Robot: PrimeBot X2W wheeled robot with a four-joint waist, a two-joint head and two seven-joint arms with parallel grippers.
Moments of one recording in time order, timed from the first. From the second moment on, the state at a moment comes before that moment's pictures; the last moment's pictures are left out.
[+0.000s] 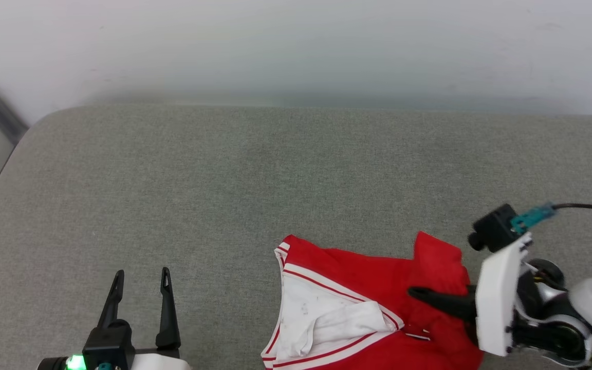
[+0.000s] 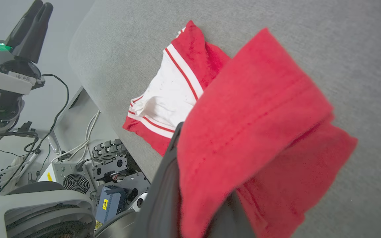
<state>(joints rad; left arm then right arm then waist) 0.12 0.08 -0.04 0.00 -0.05 0.11 -0.26 -0.40 -0.71 0.71 -0.02 1.21 0.13 0.58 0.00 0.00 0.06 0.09</state>
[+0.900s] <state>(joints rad) 0.07 0.06 -0.04 0.03 -0.04 0.09 -0.26 -0.65 -0.38 1.02 0.41 0.96 0.13 0.30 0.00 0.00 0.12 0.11</state>
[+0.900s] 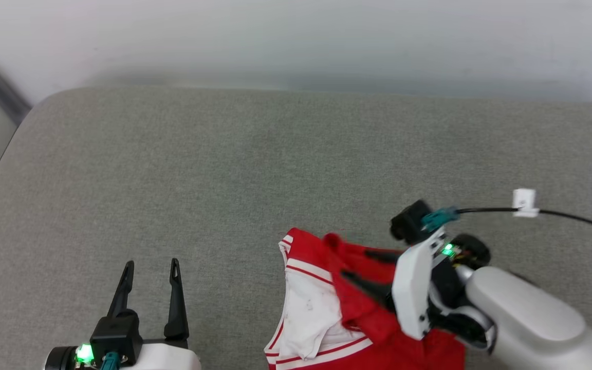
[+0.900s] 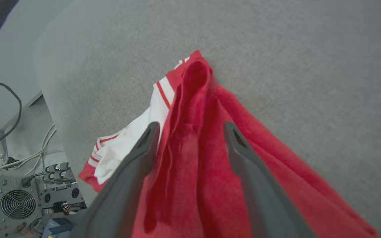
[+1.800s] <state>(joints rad) 0.14 0.05 0.00 0.02 -0.03 0.07 -0.26 0.00 -0.16 -0.01 0.08 0.19 0.13 -0.26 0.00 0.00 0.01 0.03</state>
